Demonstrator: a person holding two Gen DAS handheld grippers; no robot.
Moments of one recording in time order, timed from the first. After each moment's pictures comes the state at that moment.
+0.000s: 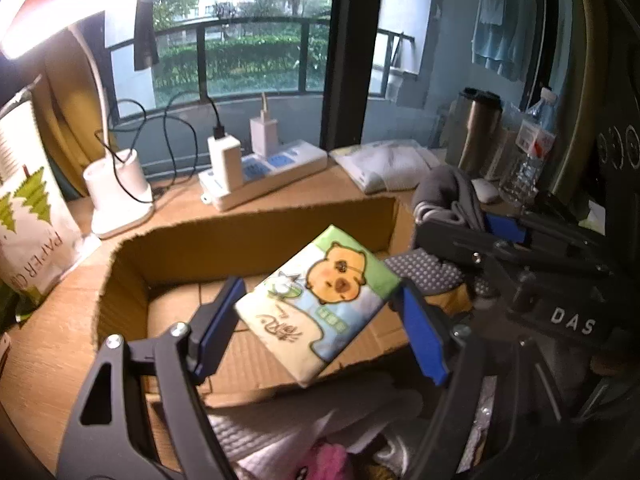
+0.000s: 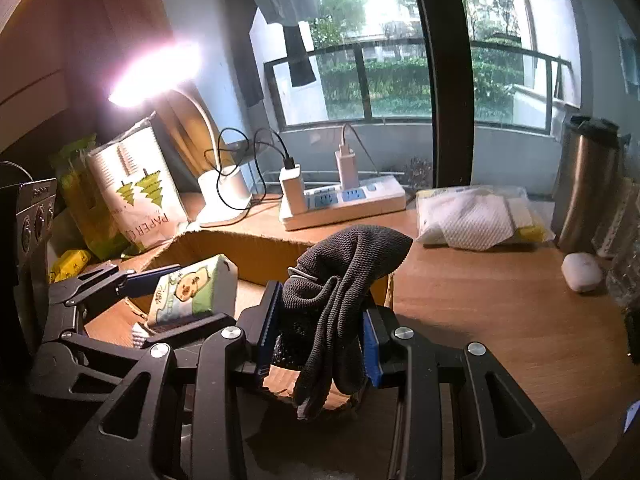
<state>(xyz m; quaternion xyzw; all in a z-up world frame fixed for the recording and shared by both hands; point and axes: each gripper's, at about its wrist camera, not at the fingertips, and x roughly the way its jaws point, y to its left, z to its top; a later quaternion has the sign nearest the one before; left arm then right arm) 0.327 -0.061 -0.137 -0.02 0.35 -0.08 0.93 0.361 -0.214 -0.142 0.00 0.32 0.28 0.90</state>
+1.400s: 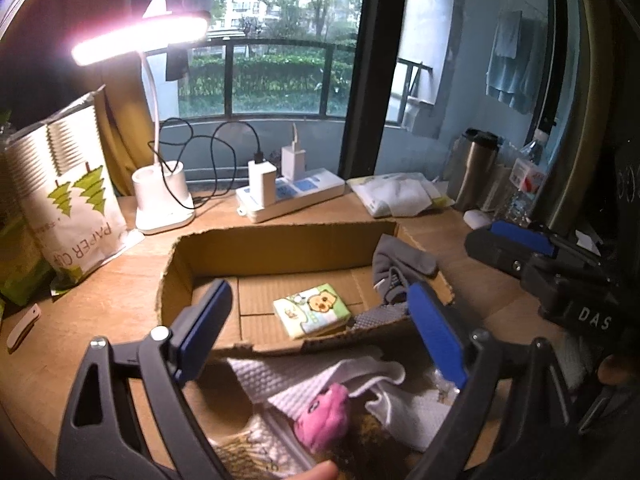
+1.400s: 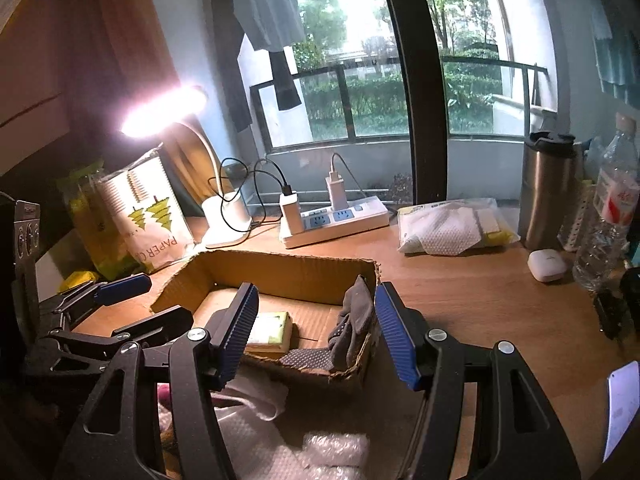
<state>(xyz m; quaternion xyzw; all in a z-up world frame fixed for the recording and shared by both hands) 0.264 -0.037 -0.093 -0.05 0.31 -0.05 0.95 0.304 -0.235 -0.099 0.03 0.28 0.25 0.93</state>
